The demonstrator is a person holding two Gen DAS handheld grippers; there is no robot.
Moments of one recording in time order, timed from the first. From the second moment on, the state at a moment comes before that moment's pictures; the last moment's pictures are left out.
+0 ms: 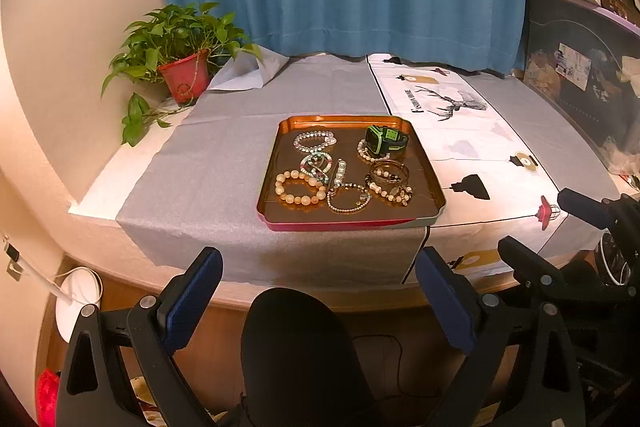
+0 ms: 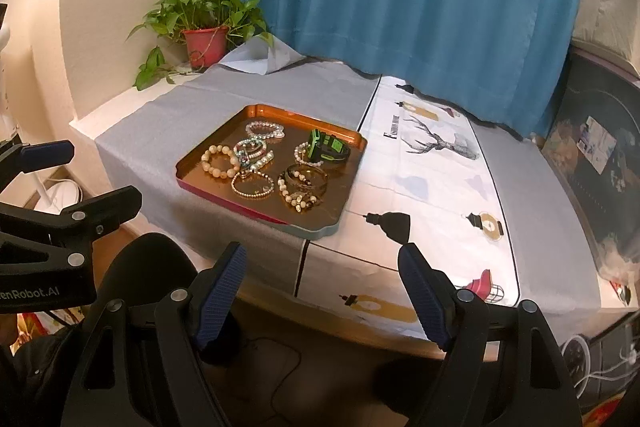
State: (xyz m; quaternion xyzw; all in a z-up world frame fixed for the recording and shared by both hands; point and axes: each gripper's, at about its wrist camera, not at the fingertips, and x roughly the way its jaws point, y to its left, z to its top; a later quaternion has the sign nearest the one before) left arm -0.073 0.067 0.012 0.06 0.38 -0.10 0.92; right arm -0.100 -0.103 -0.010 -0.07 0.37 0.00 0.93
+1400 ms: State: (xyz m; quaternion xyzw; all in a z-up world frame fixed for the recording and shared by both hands) left arm -0.072 0.074 0.011 0.07 0.37 -0.09 0.92; right arm -0.099 -0.101 -0.009 -0.07 0.37 0.00 0.93
